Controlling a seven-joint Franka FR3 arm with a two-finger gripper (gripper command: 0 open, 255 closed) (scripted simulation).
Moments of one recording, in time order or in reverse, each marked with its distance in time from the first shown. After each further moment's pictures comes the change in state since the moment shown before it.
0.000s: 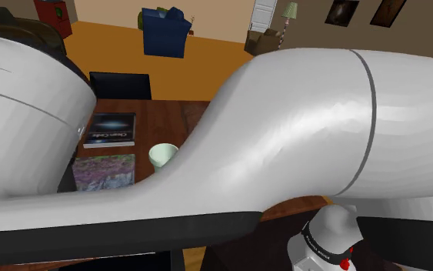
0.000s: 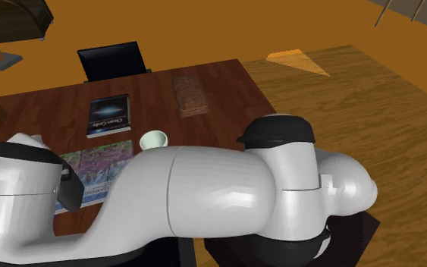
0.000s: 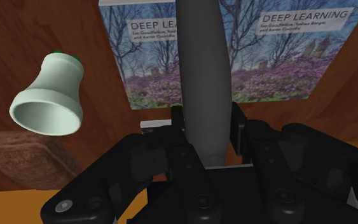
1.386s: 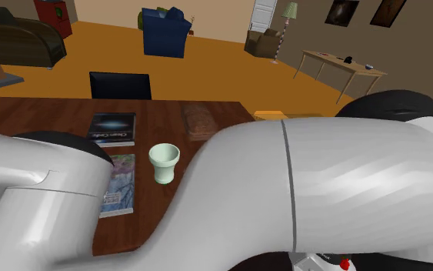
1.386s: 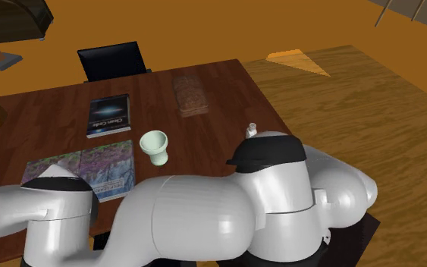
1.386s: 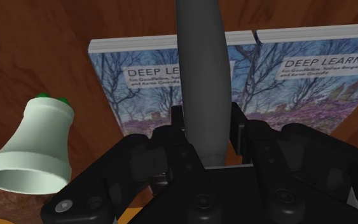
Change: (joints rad) arm 0.016 -0.075 0.050 -0.188 0.039 0.223 0.052
